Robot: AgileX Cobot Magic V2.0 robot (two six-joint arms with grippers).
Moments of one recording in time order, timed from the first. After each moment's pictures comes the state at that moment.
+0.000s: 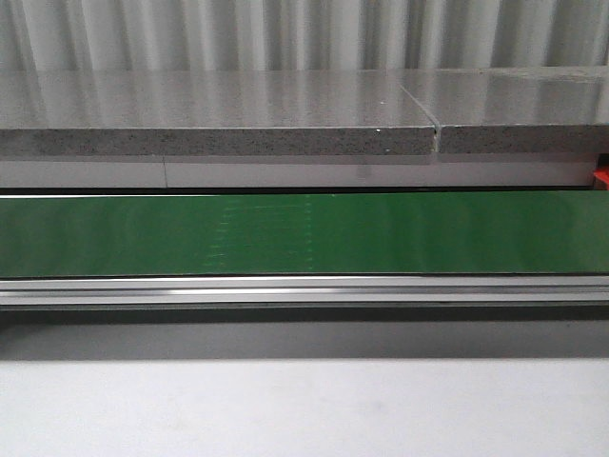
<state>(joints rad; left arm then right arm) -0.18 0.31 -0.54 -0.11 0.76 0.14 0.06 1.02 -0.83 0.14 0.62 -0.17</state>
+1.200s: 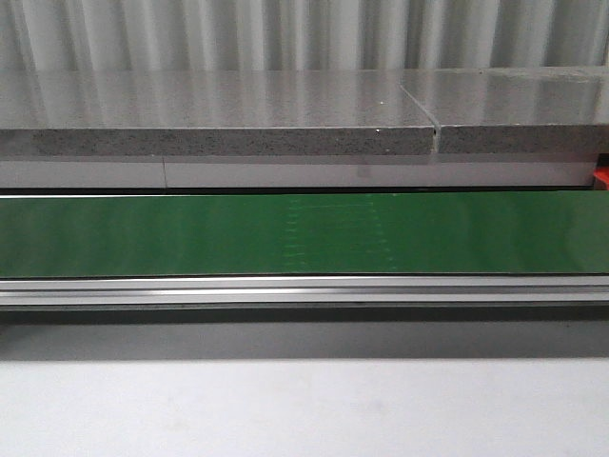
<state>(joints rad) -0.18 0.44 -0.56 -0.08 0.66 0.05 0.06 0.37 -0.49 0.14 0.70 -0.17</state>
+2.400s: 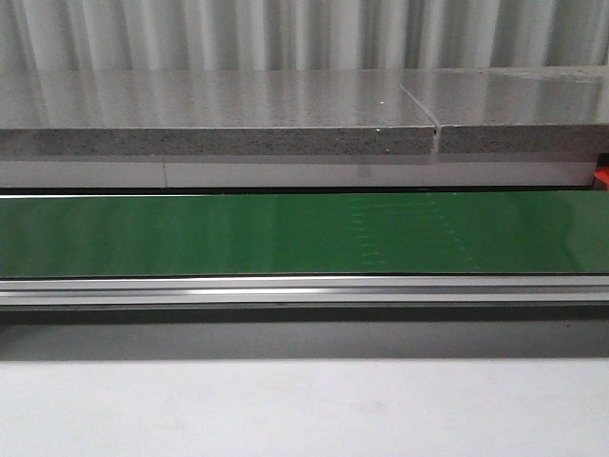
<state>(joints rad) 0.36 1.22 -0.95 -0.15 0.79 -0.03 0.06 0.37 -0.49 0.14 0.70 -0.17</state>
